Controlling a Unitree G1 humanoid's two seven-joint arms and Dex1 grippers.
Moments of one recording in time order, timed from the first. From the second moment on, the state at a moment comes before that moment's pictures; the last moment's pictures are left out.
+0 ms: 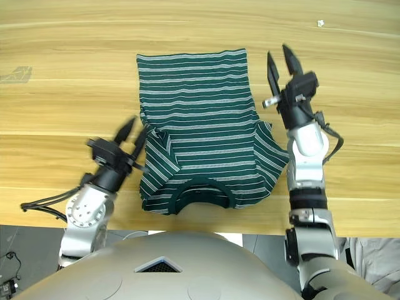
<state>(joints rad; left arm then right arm) 0.44 0.19 -0.07 -0.52 -0.06 -0.03 -0.18 -0.02 -0.41 0.00 0.22 0.35 -0.47 0.52</state>
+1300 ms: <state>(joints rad) 0.50 0.08 0.07 -0.42 -0.03 -0.07 -0.06 0.23 -0.64 -0.19 0.36 0.49 0.00 1.18</state>
